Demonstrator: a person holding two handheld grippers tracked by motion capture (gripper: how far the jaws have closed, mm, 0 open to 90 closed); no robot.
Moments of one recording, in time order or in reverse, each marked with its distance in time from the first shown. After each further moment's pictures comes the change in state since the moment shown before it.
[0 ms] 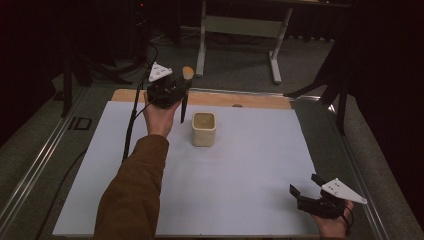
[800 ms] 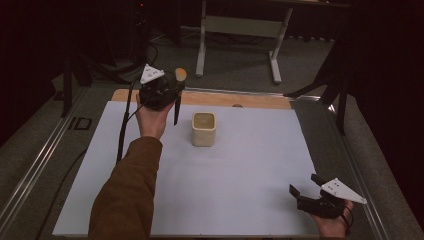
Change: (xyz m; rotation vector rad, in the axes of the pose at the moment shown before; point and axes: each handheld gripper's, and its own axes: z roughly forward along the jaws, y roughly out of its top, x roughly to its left) left arm 0.011 -0.004 -0.015 0.004 0.023 -0.006; right arm 0.001 0.000 0.000 0.002 0.001 -0.001
